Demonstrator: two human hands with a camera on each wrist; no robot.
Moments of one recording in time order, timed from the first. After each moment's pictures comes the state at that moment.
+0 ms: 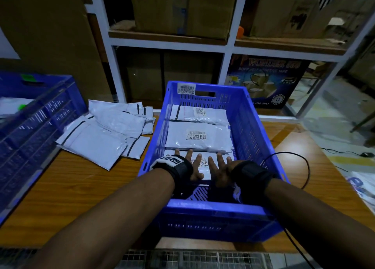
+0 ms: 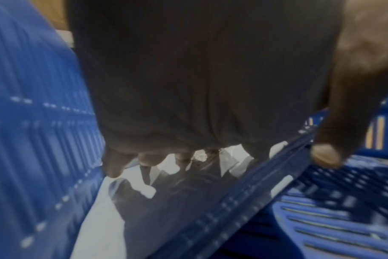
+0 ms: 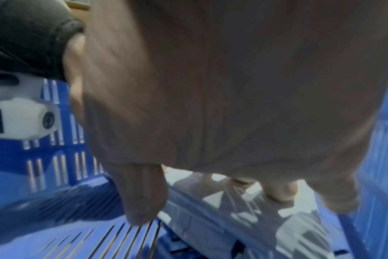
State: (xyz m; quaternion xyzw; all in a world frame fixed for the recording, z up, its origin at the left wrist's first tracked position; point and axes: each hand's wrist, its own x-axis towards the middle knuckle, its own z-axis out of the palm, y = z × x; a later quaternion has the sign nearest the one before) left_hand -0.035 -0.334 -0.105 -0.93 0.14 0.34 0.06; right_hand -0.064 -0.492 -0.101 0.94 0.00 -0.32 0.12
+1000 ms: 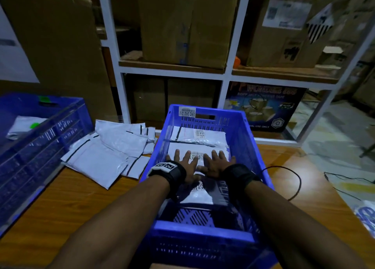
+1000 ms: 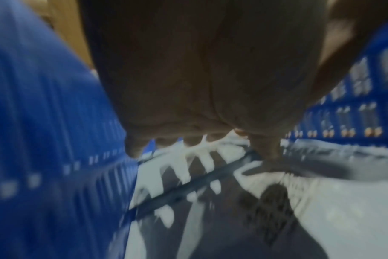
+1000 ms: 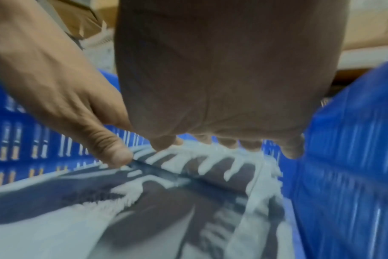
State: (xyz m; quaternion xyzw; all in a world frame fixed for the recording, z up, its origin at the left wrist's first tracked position) left_hand -0.009 -0.336 -0.066 -0.96 0.14 0.23 0.02; right_hand -0.002 -0.491 -0.064 0.98 0.04 -0.21 0.01
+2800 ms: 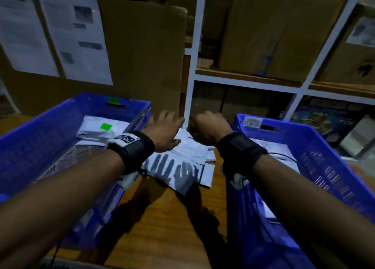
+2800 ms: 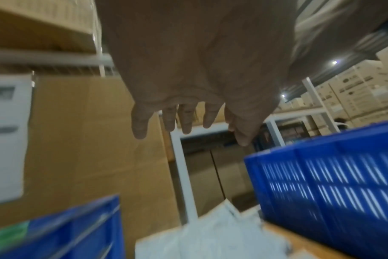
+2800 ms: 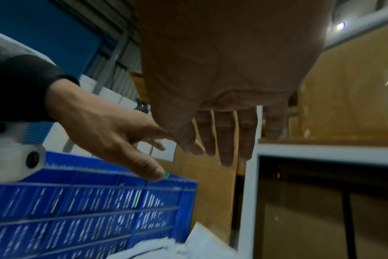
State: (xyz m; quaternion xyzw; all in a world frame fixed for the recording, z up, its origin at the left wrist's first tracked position) left_hand 0.002 0.001 0.044 -0.98 0.17 -0.05 0.03; right_hand 0.007 -0.164 0.079 0.97 0.22 0.09 0.07
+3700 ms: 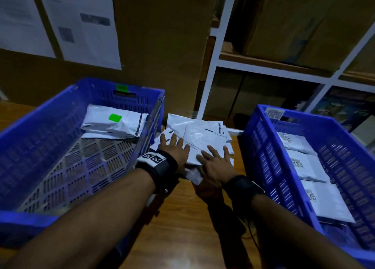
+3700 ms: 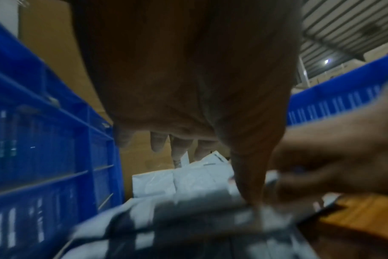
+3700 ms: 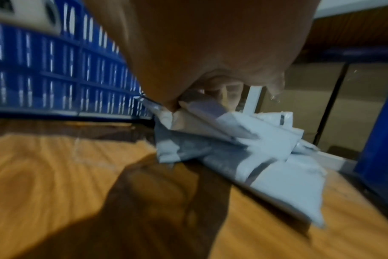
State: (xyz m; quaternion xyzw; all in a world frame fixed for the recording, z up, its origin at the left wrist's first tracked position) left_hand 0.036 0.039 -0.067 -0.97 0.15 0.15 0.11; right_hand 0.015 -0.135 -0.094 0.97 0.20 -0.07 0.11
